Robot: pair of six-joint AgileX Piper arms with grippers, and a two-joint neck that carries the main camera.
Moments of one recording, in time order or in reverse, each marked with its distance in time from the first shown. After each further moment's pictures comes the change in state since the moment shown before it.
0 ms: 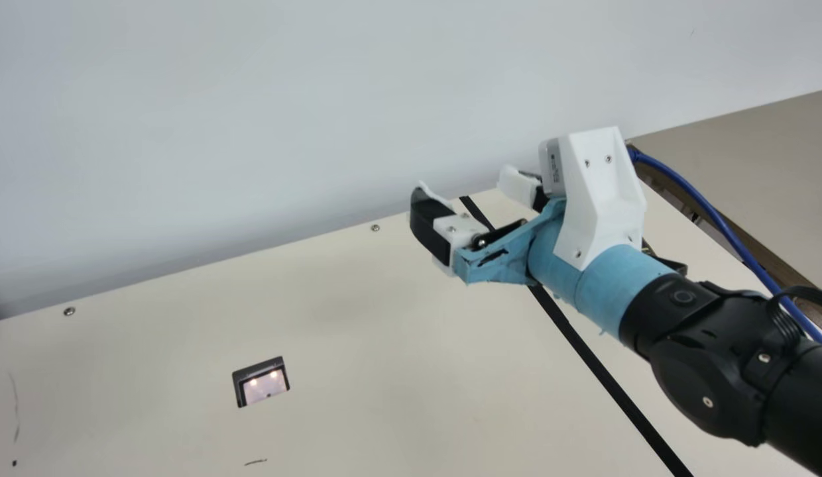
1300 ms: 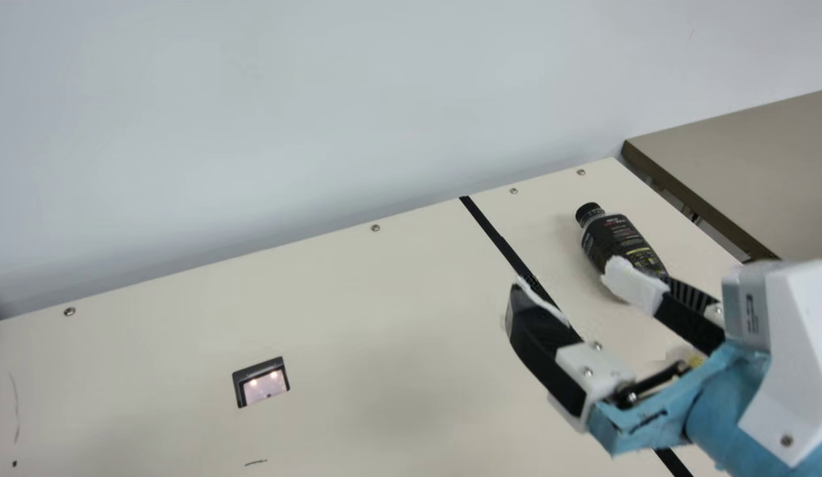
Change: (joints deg) left arm -6.5 -34.0 17.1 32.7 10.5 -8.5; right arm -2.8 -42.3 12.9 13.4 30.5 -10.3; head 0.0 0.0
